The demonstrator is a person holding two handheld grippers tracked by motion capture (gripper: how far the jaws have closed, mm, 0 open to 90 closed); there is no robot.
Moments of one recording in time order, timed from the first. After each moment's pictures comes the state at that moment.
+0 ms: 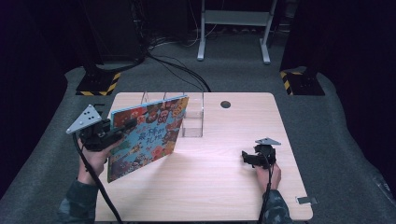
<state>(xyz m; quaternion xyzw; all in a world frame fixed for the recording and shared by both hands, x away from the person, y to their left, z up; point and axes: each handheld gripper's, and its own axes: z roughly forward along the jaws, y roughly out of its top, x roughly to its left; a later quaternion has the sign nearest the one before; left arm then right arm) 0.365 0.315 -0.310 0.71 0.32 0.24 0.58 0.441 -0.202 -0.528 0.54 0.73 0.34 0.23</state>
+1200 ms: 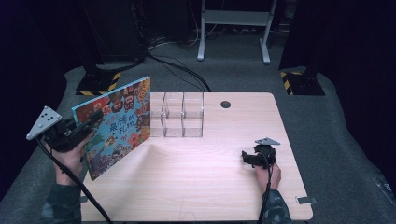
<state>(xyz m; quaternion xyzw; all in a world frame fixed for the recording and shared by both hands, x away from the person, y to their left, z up) 0.355 0.376 -0.307 0.63 0.39 0.33 0.59 0.441 -0.200 -0.528 0.55 0.73 0.34 0.23</state>
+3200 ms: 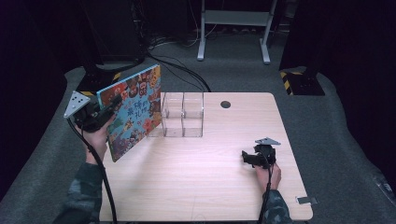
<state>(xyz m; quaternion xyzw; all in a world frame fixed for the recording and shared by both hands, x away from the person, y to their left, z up) 0.420 0.338 -0.320 0.60 0.41 0.34 0.60 0.442 -0.201 -0.528 0.55 0.72 0.34 0.23</state>
